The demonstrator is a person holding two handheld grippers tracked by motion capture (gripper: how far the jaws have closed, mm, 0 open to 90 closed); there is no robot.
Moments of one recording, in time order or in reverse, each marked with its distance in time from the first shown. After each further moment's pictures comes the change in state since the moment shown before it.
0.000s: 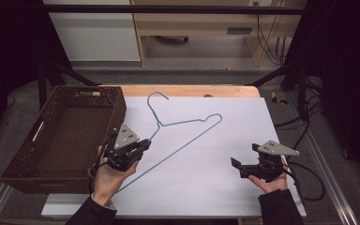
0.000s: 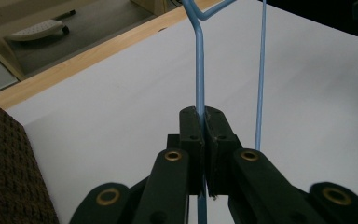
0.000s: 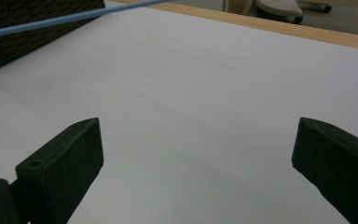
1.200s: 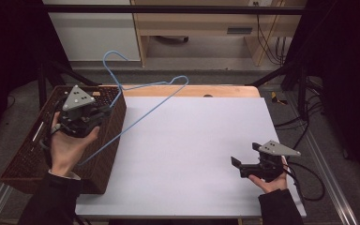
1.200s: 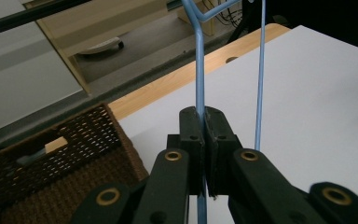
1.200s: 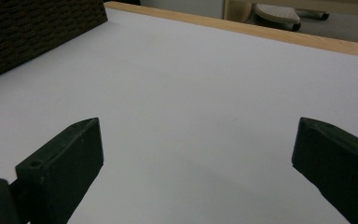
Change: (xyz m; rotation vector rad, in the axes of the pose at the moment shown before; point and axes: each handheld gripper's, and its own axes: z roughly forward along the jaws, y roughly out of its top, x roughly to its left) left arm 0.090 0.043 -0.066 -0.042 0.170 -0.035; right arm 0.000 0.000 -0.001 -0.027 -0.002 0.000
